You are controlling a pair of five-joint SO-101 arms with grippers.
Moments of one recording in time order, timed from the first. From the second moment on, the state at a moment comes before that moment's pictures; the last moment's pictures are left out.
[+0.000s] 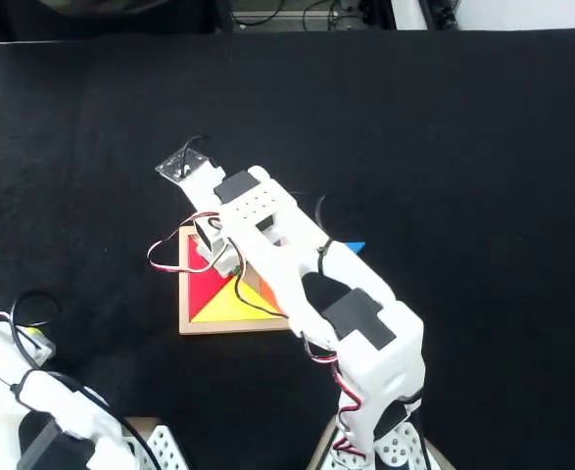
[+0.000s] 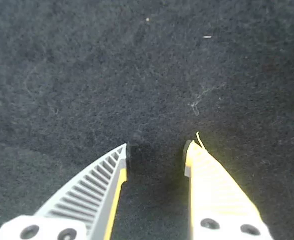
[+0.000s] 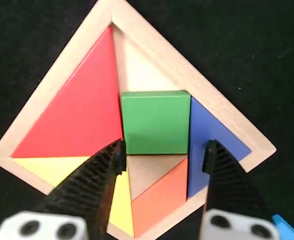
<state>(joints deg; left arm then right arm) -62.2 -30.0 66.4 54.5 -4.5 -36.8 20.4 4.0 70.1 8.7</state>
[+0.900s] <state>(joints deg) -62.2 -30.0 66.4 54.5 -4.5 -36.8 32.8 -14.6 71.8 13.5</state>
